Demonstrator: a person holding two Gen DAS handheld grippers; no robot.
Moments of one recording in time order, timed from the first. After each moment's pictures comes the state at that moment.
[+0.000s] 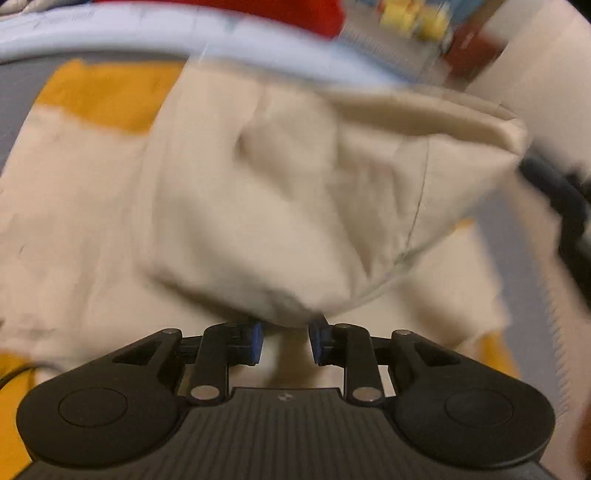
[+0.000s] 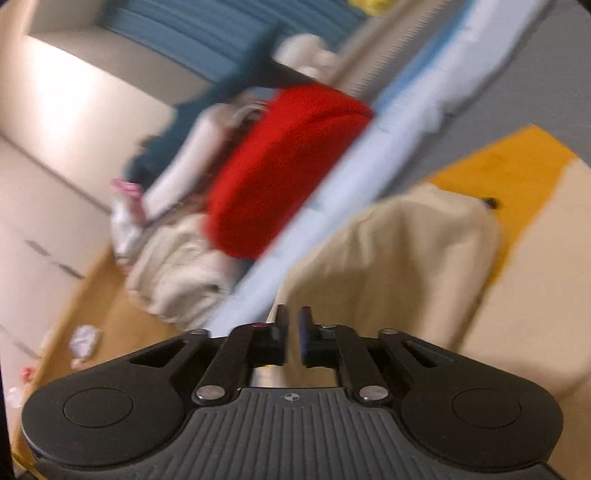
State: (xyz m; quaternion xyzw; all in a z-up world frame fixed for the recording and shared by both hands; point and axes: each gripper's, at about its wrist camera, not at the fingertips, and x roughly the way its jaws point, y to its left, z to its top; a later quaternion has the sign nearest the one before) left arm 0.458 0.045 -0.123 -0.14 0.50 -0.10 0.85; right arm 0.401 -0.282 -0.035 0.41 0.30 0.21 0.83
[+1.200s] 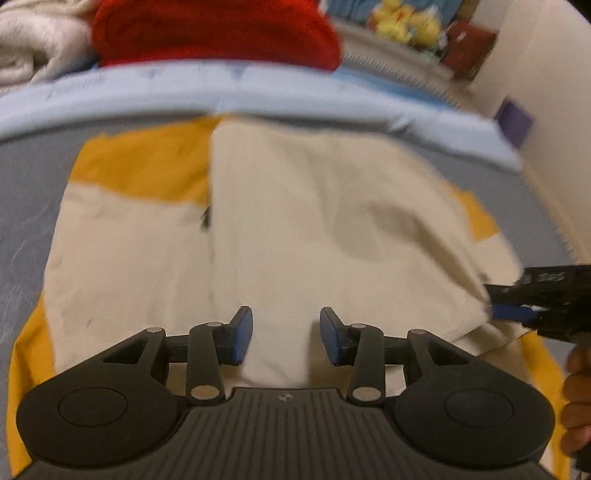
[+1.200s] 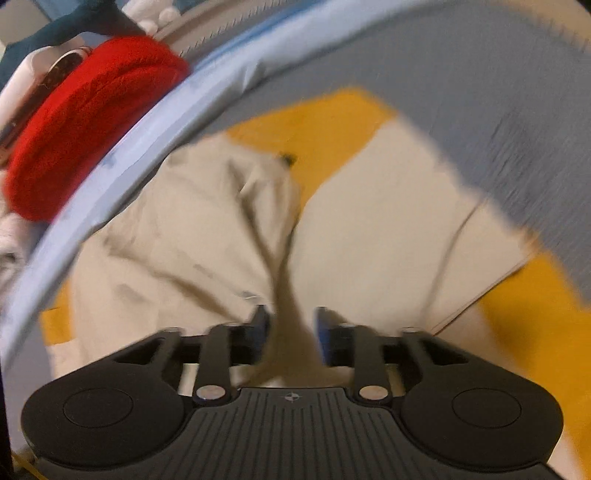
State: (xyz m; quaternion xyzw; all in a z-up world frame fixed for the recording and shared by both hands) left arm 0.462 0.048 -0.079 -0.08 0.43 -0.08 0.90; right arm 0.402 -0.271 -0.079 0.24 0.44 -0.07 0.86
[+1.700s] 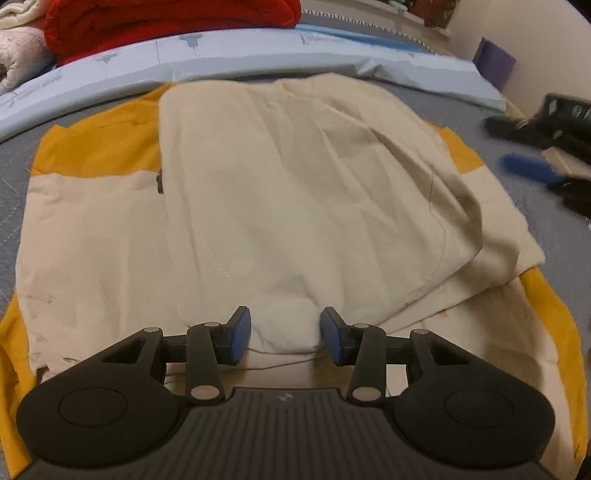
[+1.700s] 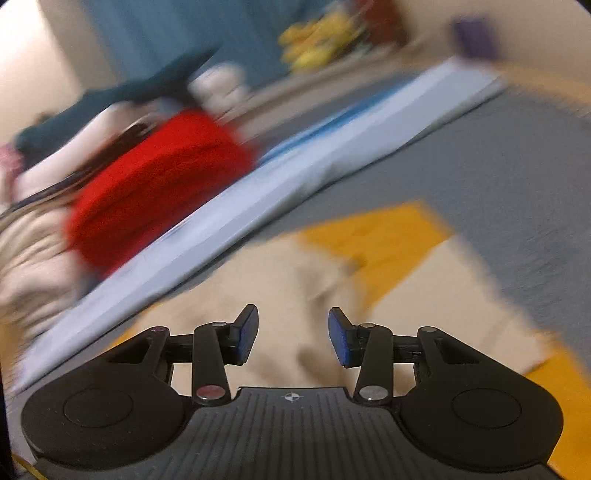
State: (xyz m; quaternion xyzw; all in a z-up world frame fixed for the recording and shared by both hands) left arm 0.450 0.018 -0.097 -0.02 0.48 -0.11 0.87; right arm 0.391 -0.269 -0.053 0.26 0.32 0.04 0.91
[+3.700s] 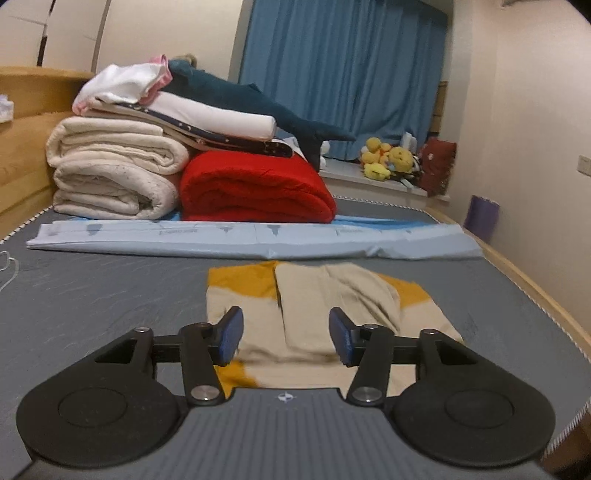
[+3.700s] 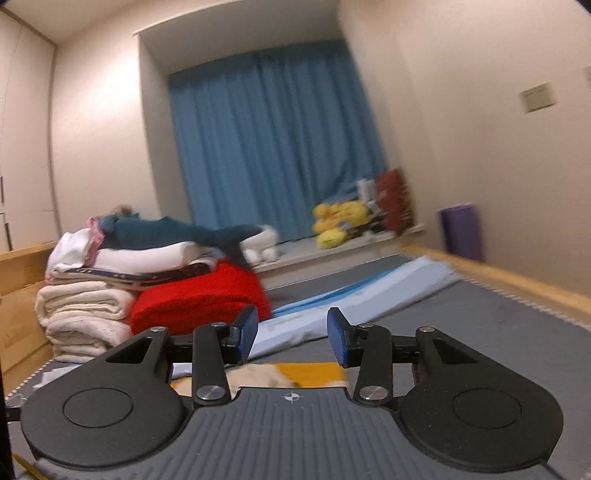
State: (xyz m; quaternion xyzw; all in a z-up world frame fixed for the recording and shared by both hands) left arm 0.105 0.093 0.120 -0.05 0.22 -0.03 0.97; right arm 0.039 -0.407 0.139 0.13 0.06 0.00 0.99
